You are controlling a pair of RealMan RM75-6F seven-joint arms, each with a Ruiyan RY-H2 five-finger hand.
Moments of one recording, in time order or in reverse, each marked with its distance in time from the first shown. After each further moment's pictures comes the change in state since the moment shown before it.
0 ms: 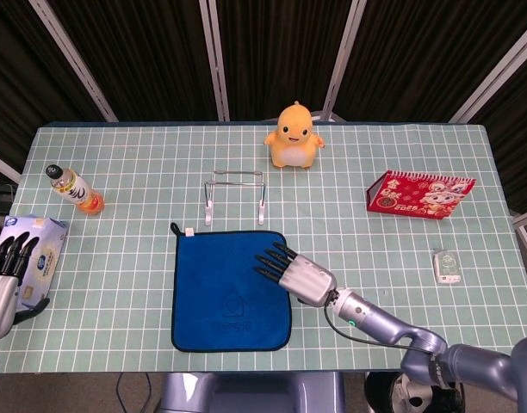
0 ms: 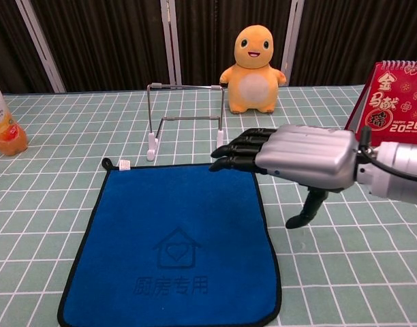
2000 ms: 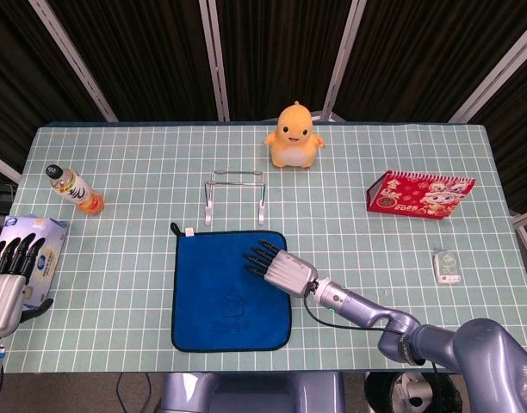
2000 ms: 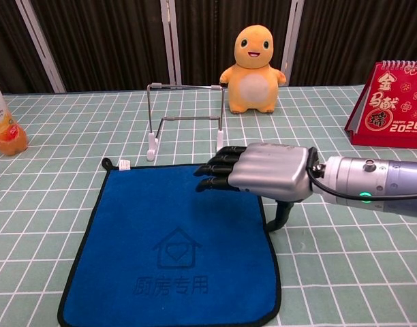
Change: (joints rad) left arm -0.015 -0.025 -0.001 0.016 -0.035 -0.038 0.037; right arm 0.142 -0.169 -0.094 0.276 0.030 0.011 0.051
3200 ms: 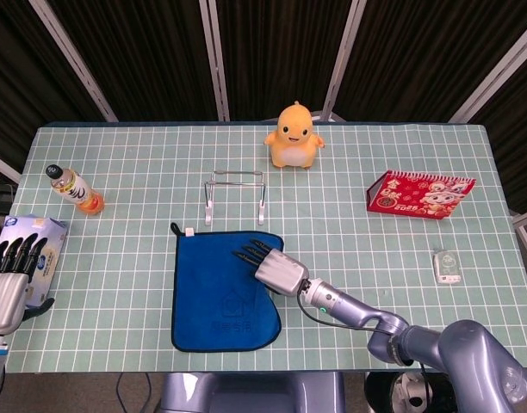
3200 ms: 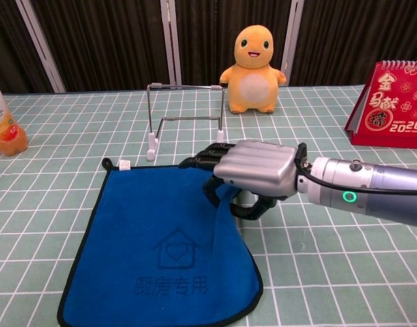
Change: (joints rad) left arm -0.014 -0.014 -0.001 0.015 -0.023 -0.030 0.014; right arm 0.009 -0.068 -0.001 0.059 0.025 0.071 0.167
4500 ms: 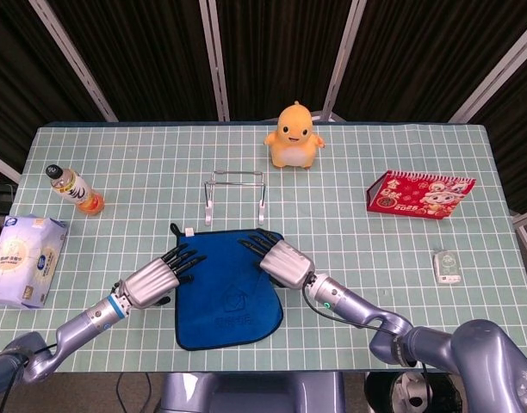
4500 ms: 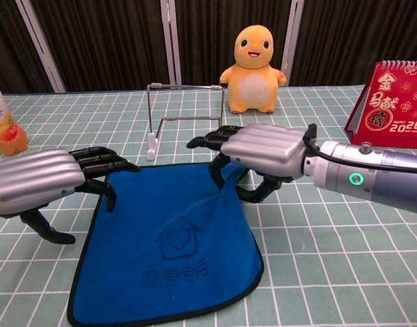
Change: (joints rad) left arm -0.486 -0.415 0.135 0.635 0.502 -0.246 -0.361; right arm -0.015 0.054 0.045 -0.092 0.079 -0.011 -0.030
